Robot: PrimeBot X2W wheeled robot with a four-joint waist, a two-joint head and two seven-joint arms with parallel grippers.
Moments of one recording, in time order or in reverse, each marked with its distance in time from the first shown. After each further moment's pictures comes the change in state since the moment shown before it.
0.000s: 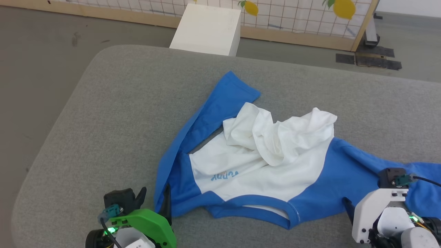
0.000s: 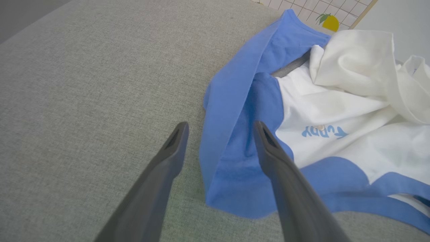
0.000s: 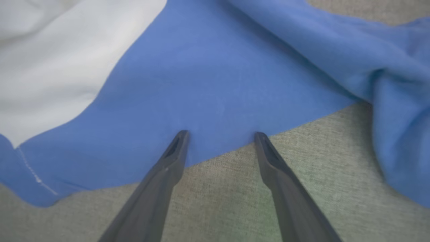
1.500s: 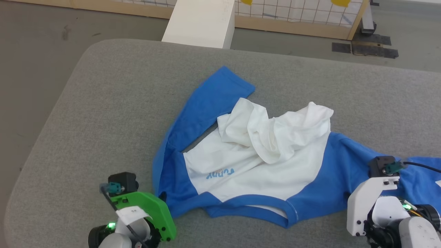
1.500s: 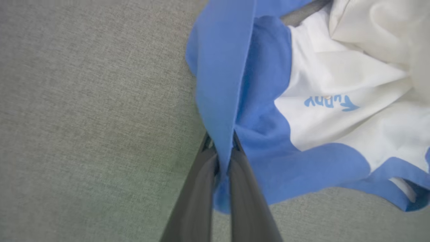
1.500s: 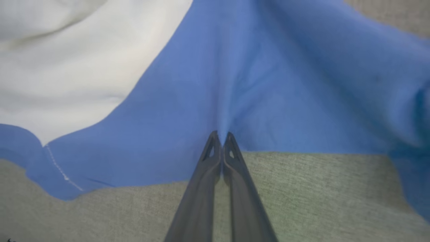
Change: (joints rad) left arm -0.059 0.031 -0.015 -0.048 -0.111 0.081 0.378; right arm -0.035 -0.011 0.067 -0.057 0.040 -0.005 0.151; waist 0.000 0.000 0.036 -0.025
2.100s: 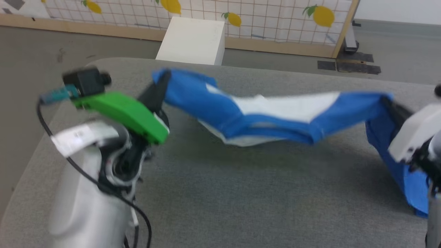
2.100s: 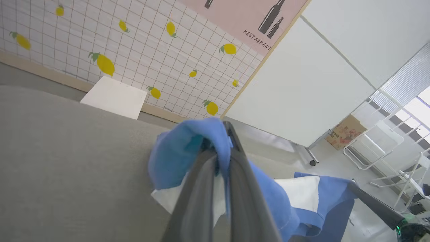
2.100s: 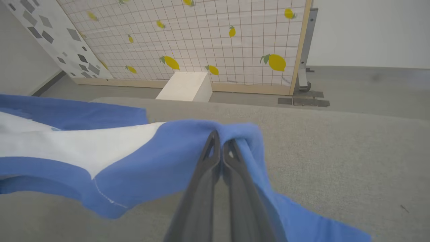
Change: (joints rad) left arm -0.354 -0.058 0.127 -0.186 -0.221 -0.132 -0.022; right arm -0.225 -0.094 -0.079 -0.239 0.224 0.000 -0.014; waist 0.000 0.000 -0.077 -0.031
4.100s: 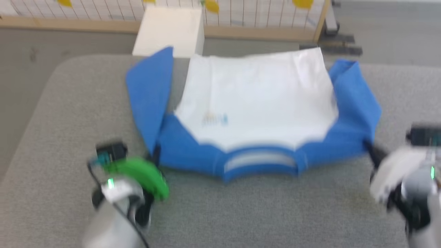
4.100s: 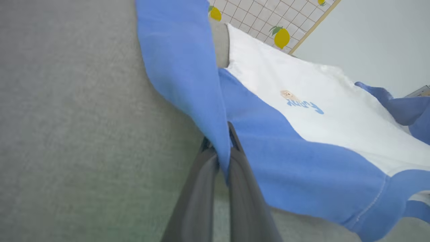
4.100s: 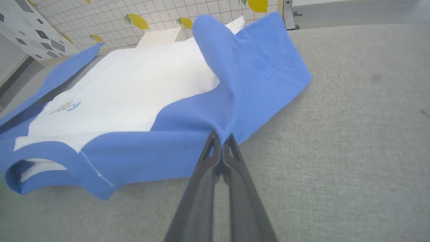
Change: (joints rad) left arm -0.068 -0.011 -0.068 0.883 0.135 -0.217 -0.482; right arm 0.052 -0.078 0.117 0.370 0.054 0.006 -0.351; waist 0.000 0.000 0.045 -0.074
